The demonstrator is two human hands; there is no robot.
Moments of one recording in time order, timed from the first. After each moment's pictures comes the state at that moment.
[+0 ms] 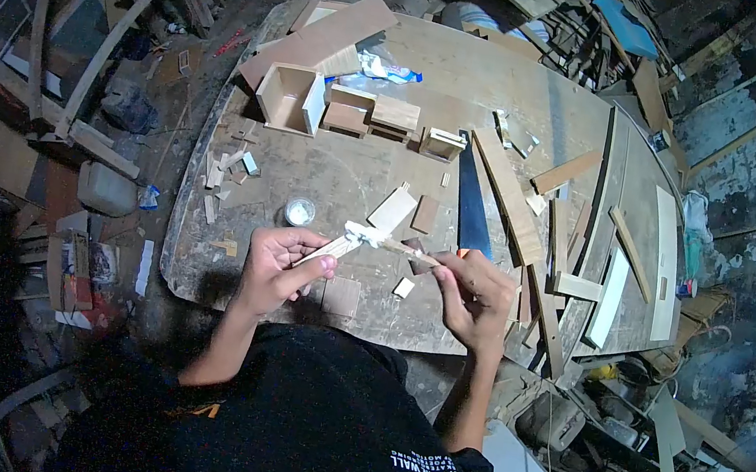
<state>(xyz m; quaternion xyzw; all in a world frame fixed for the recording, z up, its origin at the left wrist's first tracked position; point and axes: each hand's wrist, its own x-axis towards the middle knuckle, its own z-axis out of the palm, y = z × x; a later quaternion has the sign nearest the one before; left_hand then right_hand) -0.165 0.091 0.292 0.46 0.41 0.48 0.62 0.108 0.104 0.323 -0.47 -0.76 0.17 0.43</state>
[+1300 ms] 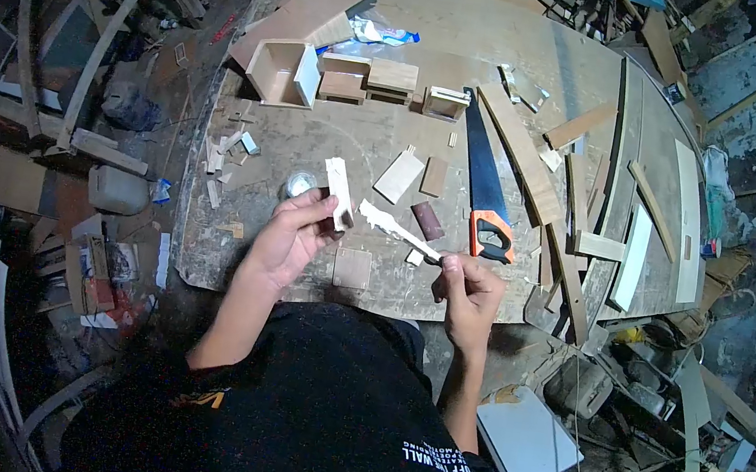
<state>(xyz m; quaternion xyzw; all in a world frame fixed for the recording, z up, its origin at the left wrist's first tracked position) -0.140 0.117 0.247 0.18 0.39 0.47 0.77 0.115 0.057 0.254 -0.50 -0.46 0.47 0.56</state>
